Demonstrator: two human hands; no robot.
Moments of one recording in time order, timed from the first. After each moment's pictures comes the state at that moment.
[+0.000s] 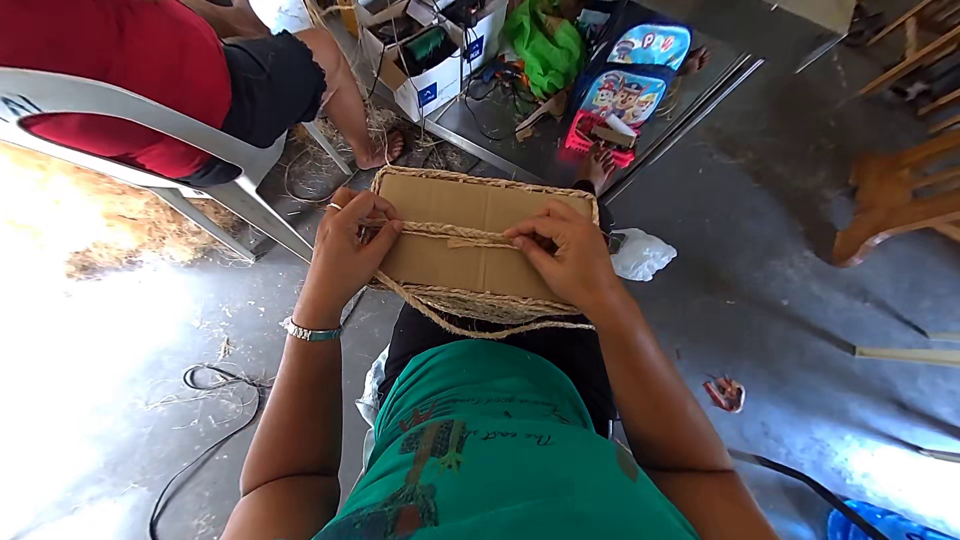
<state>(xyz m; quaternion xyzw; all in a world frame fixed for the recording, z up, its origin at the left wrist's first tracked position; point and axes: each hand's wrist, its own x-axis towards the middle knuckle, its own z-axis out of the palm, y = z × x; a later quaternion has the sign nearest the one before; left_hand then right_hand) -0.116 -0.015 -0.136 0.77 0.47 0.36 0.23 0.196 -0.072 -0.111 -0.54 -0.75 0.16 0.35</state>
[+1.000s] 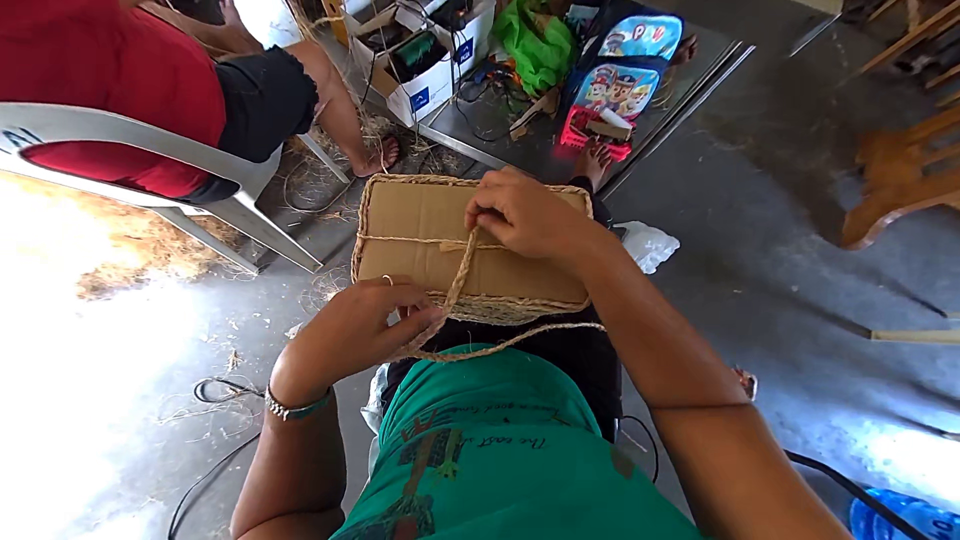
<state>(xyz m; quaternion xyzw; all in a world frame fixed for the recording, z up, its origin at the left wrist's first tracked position) -0.113 -0.061 -0.110 0.89 0.31 0.18 0.28 0.179 -0.005 -0.082 -0.44 -0.86 0.20 0.17</state>
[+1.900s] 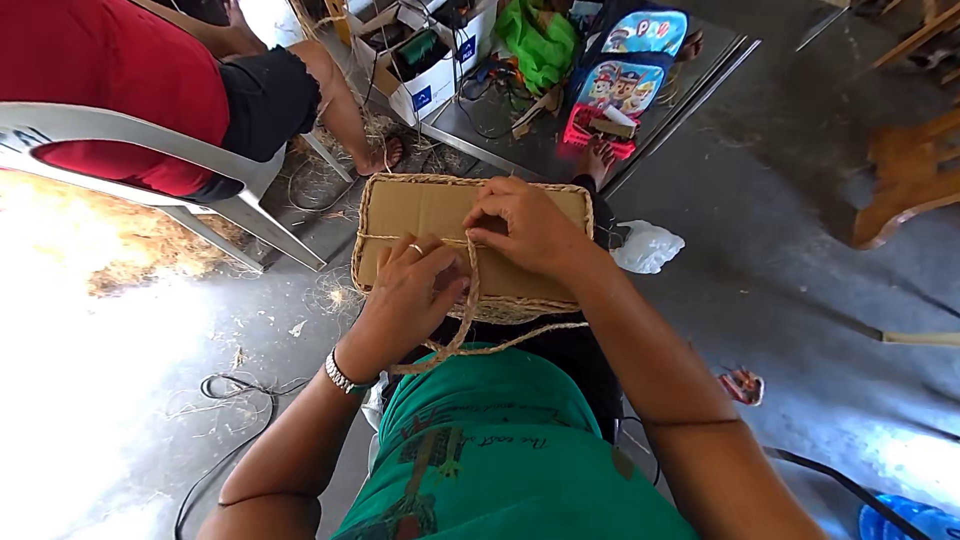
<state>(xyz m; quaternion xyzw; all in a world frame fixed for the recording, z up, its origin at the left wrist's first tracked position) -0.055 -0.062 -0.114 0.87 0.38 0.25 0.18 0.176 -0.022 -0.098 -0.45 -0.83 0.19 0.26</state>
